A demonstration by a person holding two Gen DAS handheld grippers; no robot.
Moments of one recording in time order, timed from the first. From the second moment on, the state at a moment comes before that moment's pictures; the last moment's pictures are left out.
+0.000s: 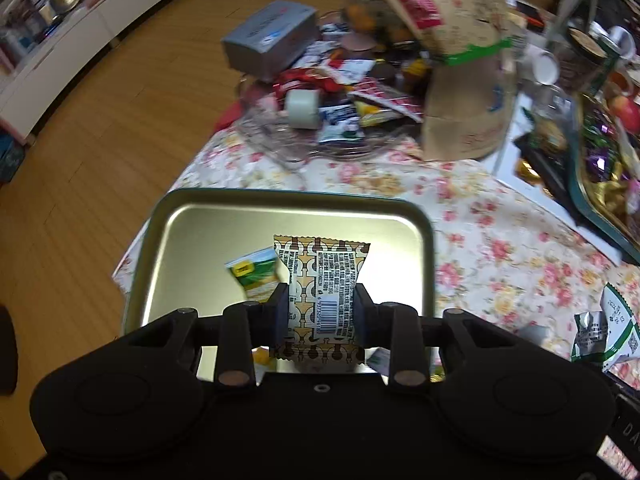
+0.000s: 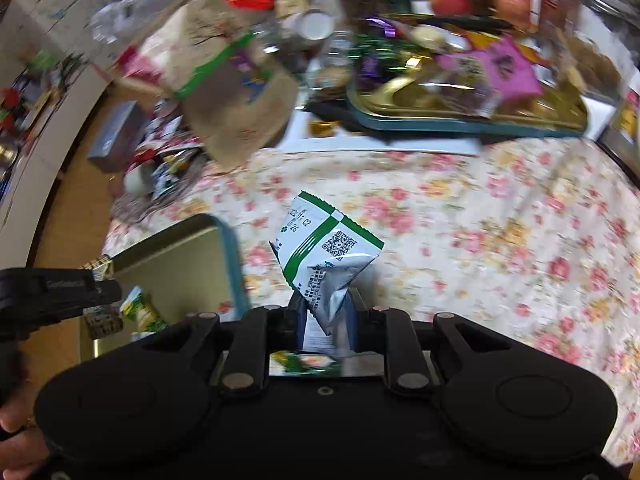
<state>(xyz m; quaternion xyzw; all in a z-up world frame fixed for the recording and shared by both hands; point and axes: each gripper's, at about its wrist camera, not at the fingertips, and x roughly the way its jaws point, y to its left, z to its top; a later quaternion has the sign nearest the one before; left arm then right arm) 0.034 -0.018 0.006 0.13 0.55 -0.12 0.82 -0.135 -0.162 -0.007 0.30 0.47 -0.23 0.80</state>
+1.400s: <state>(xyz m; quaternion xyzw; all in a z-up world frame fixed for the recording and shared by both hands) 0.067 0.052 0.017 0.09 0.55 -0.07 0.83 -0.042 -0.040 -0.016 0.18 0.48 -0.10 0.85</state>
